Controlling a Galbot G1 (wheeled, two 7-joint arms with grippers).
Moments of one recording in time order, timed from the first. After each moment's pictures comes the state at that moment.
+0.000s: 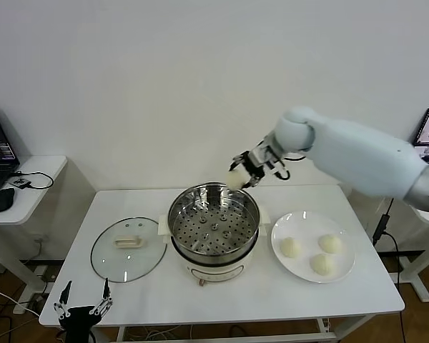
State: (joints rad) left arm 1.81 -1.30 -0.65 -2.03 -0.12 -0.12 -0.27; right arm 0.52 1.09 -1.18 1.21 0.02 0.18 -0.90
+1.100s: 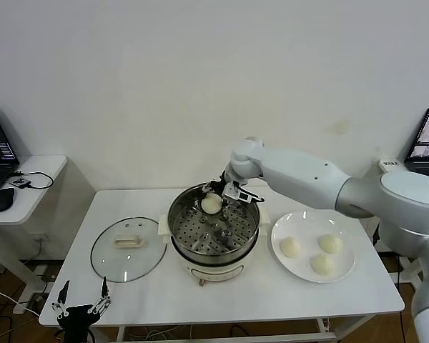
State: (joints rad) left arm 1.81 -1.31 -0.65 -2.03 -0.12 -0.13 -0.27; right arm 0.41 1.26 -1.21 1.04 -0.34 0.47 -0.76
